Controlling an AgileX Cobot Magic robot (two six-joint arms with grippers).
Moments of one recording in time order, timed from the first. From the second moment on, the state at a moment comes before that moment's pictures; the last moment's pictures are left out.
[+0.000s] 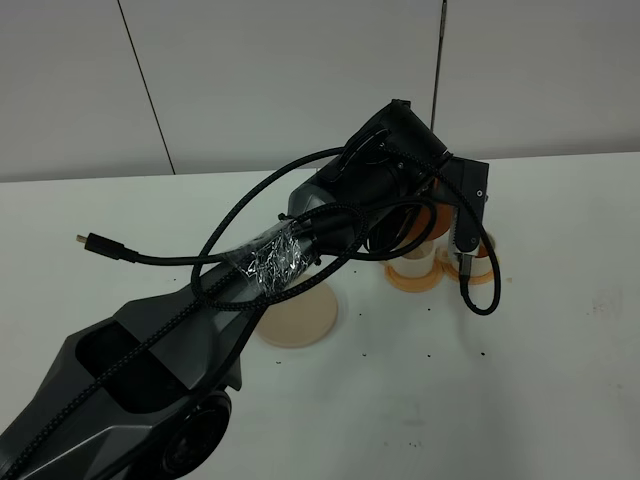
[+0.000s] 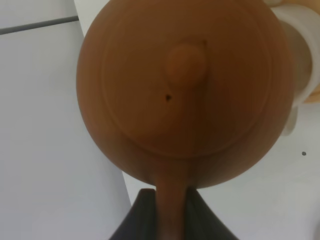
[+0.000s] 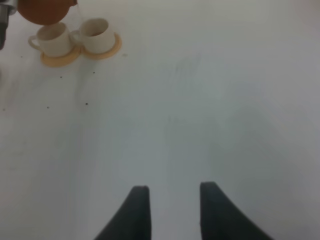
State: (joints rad) left arm -0.75 2.54 -2.47 0.58 0.98 0.89; right arm 0.19 -0.01 -0.49 -0.05 1.06 0.13
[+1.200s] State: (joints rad) left arm -0.75 2.54 -2.47 0.61 0.96 0.94; right arm 0.19 -0.01 -0.49 -0.05 1.06 0.13
